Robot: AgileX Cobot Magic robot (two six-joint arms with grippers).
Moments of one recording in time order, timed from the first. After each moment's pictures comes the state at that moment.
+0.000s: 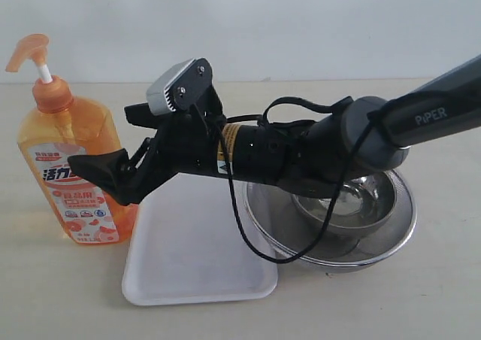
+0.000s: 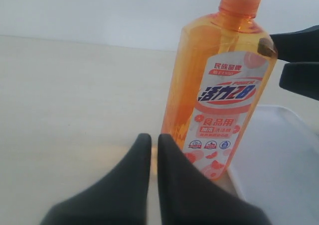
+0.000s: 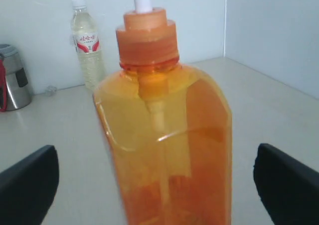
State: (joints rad) left arm -0.11 0.00 0.00 0.05 0.31 -0.17; right arm 0.72 2.05 -1.11 -0.76 -0.95 0.55
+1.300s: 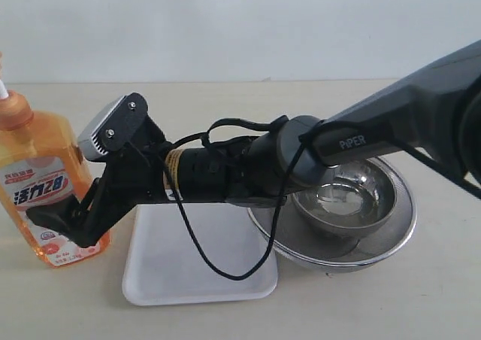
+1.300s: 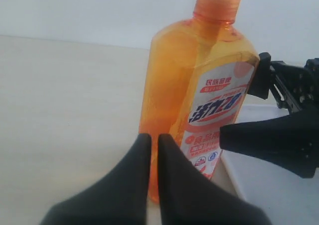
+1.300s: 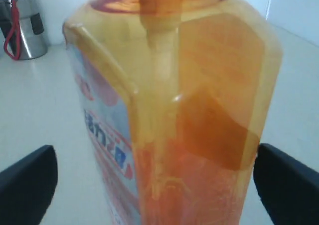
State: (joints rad) left arm -0.11 0.00 0.00 0.05 0.31 -0.17; right arm 0.83 2.18 -1.28 -0.84 -0.79 0.57
